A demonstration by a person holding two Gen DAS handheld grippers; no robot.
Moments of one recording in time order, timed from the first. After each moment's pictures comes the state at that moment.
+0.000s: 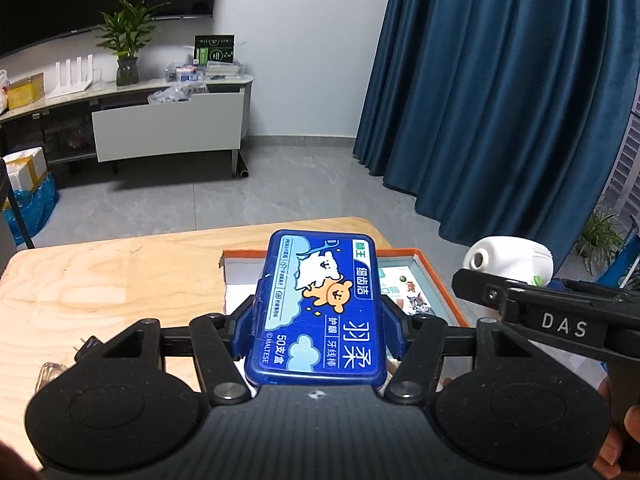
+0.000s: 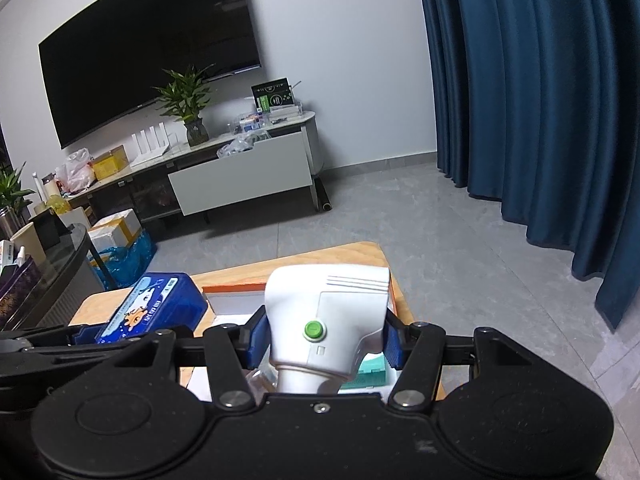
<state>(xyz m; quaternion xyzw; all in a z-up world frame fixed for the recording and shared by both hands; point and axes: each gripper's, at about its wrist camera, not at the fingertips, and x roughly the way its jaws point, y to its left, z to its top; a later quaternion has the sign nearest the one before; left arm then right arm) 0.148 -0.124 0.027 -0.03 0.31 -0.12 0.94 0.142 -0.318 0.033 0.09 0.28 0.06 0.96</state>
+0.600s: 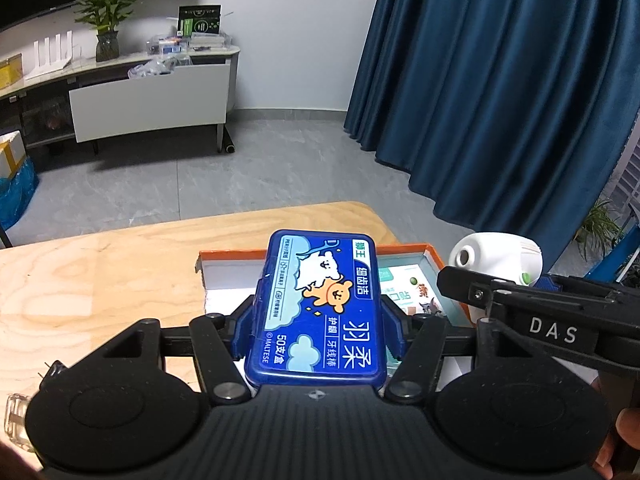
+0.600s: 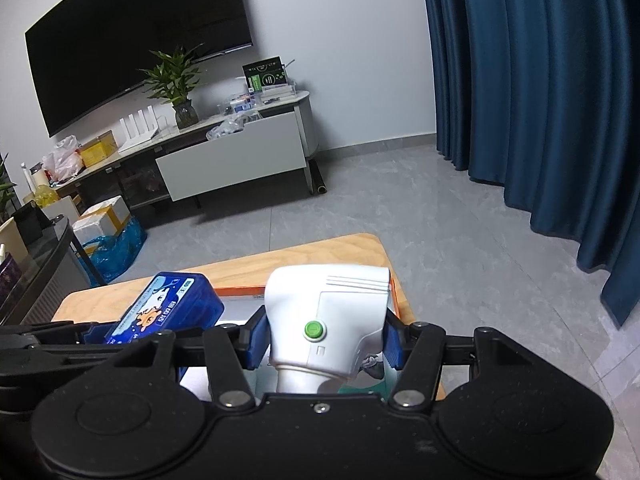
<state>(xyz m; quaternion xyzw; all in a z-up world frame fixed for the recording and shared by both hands) 0.190 -0.128 0.015 -0.03 0.36 -0.14 0.92 0.190 -0.314 0.017 0.09 0.31 0.06 0.95</state>
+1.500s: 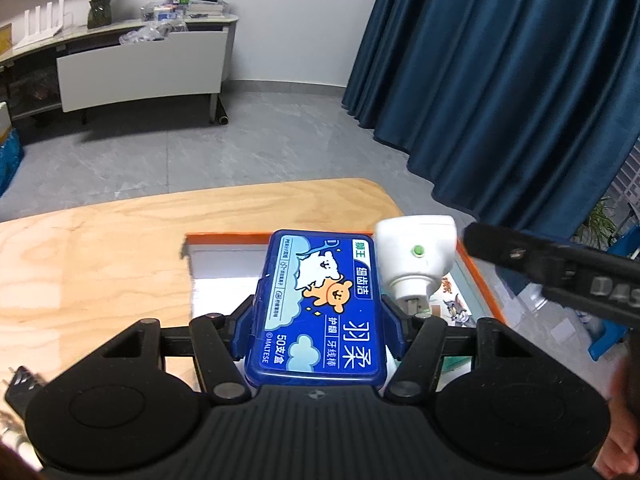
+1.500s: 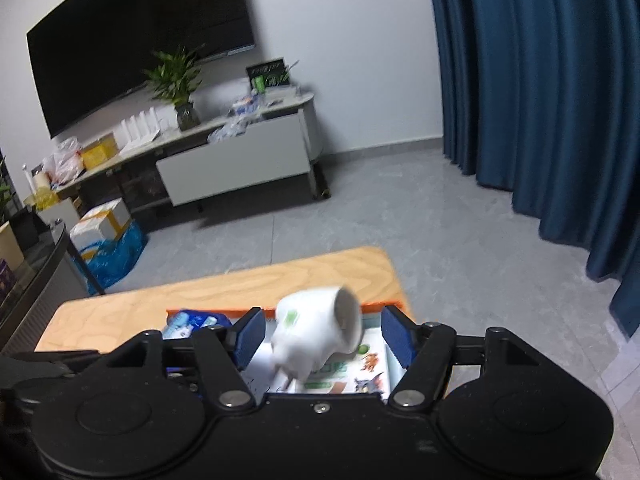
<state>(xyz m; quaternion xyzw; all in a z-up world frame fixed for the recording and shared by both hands) 0.231 -0.130 -0.005 -0.05 0.39 -0.16 0.90 0.211 -0.314 0.021 0.09 0.29 0.06 0.95</state>
